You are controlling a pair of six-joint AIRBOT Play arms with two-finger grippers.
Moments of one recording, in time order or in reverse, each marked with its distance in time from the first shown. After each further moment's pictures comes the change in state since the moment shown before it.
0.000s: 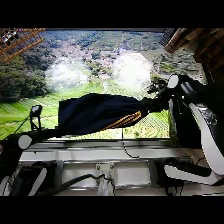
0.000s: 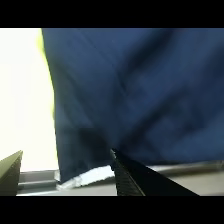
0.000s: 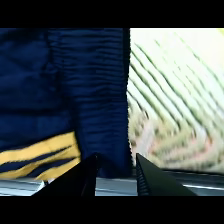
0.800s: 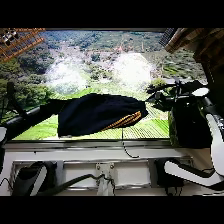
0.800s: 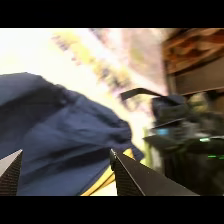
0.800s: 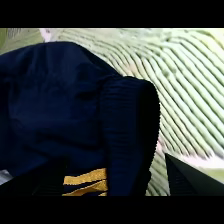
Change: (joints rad) left arm 0.114 0.022 0.236 -0.757 0.048 0.221; right arm -0.372 0.037 -0.256 0.615 -0.209 -0.536
